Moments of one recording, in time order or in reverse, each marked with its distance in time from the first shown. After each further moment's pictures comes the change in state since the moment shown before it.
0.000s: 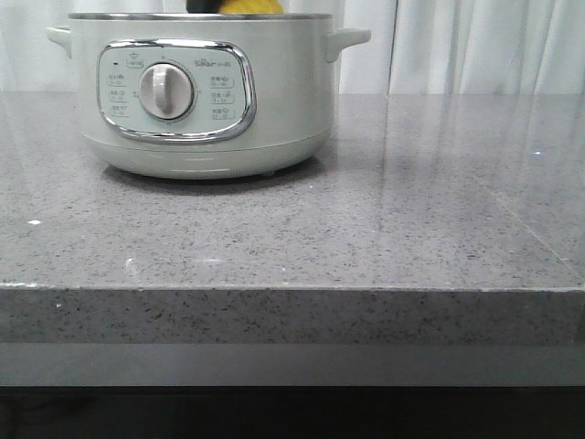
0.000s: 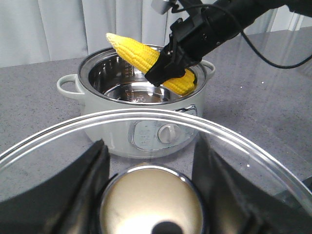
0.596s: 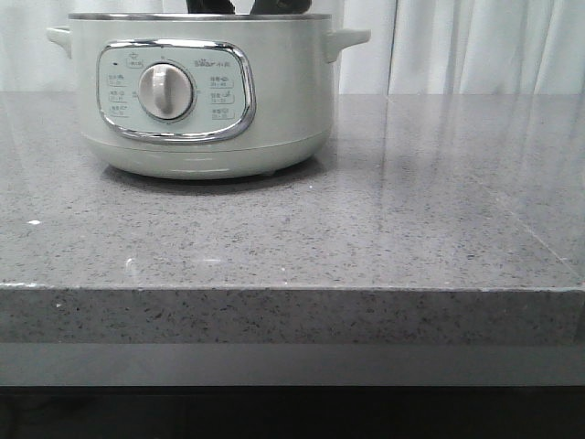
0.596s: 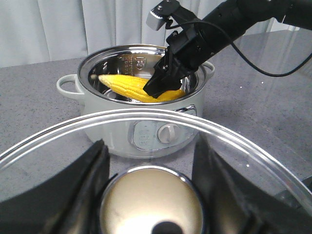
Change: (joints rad) left arm 0.000 0.000 0.000 0.000 0.000 0.000; right arm 0.000 0.029 0.000 -0.022 0.005 0.000
